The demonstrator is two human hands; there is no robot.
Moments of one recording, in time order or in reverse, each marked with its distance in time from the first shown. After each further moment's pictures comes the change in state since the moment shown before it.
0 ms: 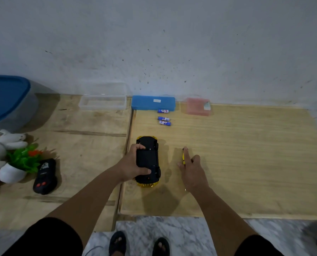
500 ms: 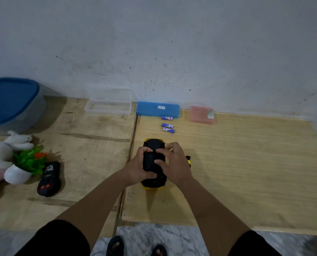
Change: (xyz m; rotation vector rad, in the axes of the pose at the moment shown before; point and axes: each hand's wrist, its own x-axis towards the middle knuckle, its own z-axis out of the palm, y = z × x) left_hand 0.002 0.012 0.003 0.013 0.009 0.113; right_hand 0.022 -0.066 -0.011 0.128 0.142 -0.392
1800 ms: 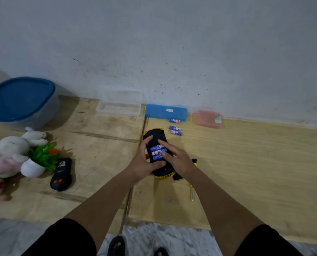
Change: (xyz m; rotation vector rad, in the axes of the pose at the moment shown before) left_hand -0.007 0.003 -0.003 -0.373 0.149 0.088; right_hand 0.014 -0.018 -0.018 0.575 -0.302 0.167
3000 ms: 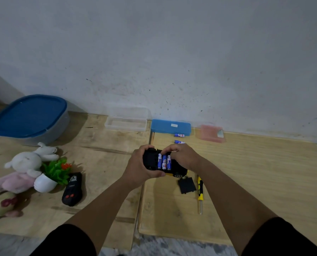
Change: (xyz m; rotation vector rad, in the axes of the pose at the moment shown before) left_hand -0.003 0.028 -0.041 0.427 0.175 0.267; right_hand 0.015 -0.084 -0.015 -0.174 -0.065 0.131
